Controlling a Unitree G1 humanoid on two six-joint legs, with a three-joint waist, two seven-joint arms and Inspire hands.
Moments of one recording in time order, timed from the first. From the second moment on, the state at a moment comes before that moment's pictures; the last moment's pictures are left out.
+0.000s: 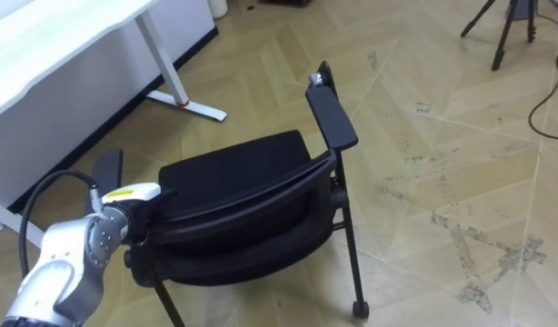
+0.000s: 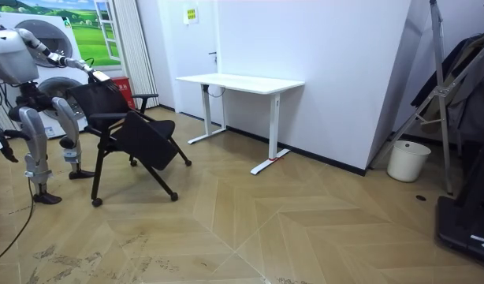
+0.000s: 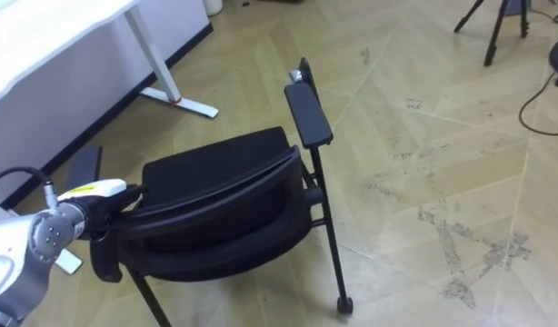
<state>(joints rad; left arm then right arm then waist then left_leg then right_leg) -0.12 0.49 -0.20 0.22 0.92 0.24 -0.62 0.03 -0.35 -0.15 1.26 0.03 0.13 0.11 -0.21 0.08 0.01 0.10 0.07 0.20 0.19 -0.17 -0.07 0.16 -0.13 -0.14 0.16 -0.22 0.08</state>
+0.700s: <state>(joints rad) -0.09 0.47 -0.20 0.22 0.96 0.23 -0.43 0.05 -0.35 -0.16 1.20 0.03 0.13 0.10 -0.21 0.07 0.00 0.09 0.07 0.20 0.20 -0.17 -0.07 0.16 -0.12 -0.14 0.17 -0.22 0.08</state>
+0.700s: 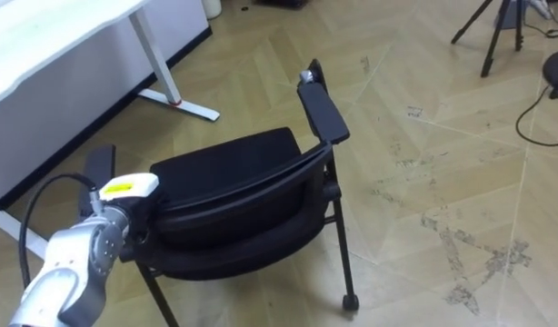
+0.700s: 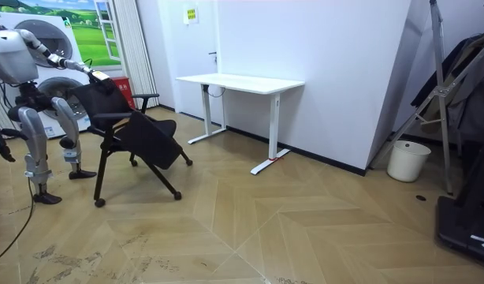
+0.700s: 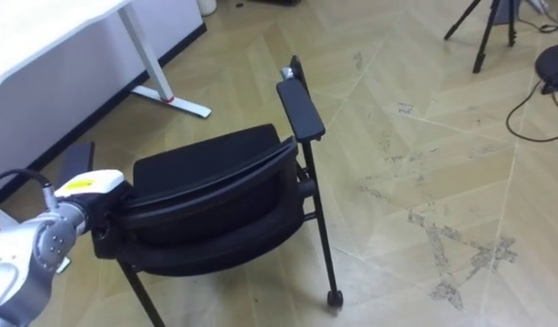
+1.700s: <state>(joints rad) 0.00 0.51 -0.24 -0.15 0.99 0.27 -0.53 -0.08 -0.46 -0.15 1.09 -0.28 0.12 0.08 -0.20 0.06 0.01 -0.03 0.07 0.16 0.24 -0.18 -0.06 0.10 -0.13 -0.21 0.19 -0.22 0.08</state>
